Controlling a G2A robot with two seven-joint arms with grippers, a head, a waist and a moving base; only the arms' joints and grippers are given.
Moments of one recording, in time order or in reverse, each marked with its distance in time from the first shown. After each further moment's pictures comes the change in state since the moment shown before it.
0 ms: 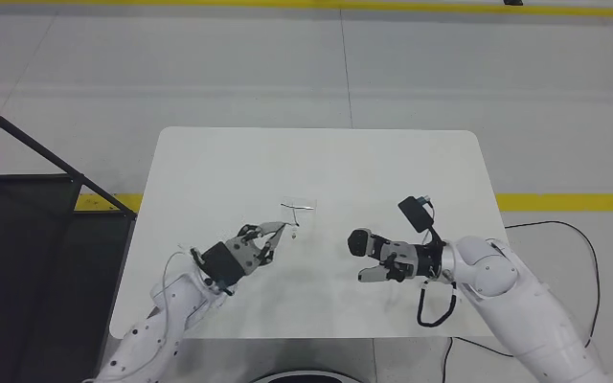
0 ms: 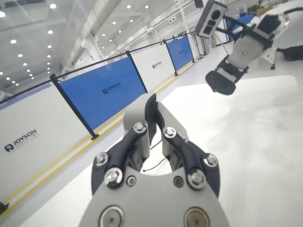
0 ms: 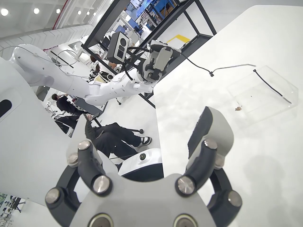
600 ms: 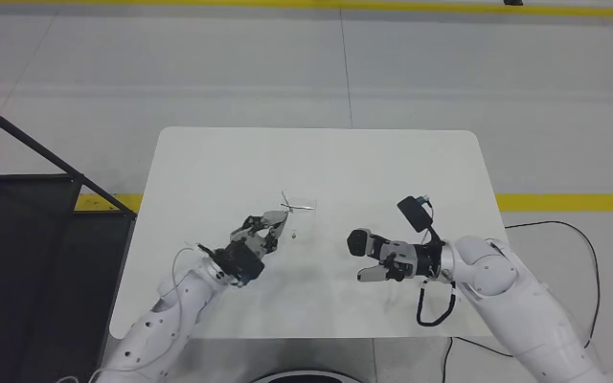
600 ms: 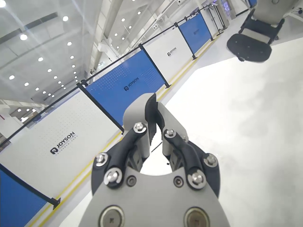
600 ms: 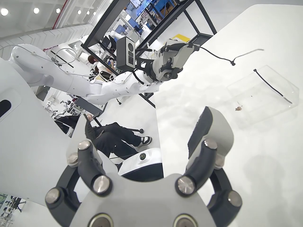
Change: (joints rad) left arm -0.069 -0.017 0.054 0.062 0.133 0.190 -0.066; right arm 0.001 -0.007 0.004 0.007 0.004 -0.001 0.011
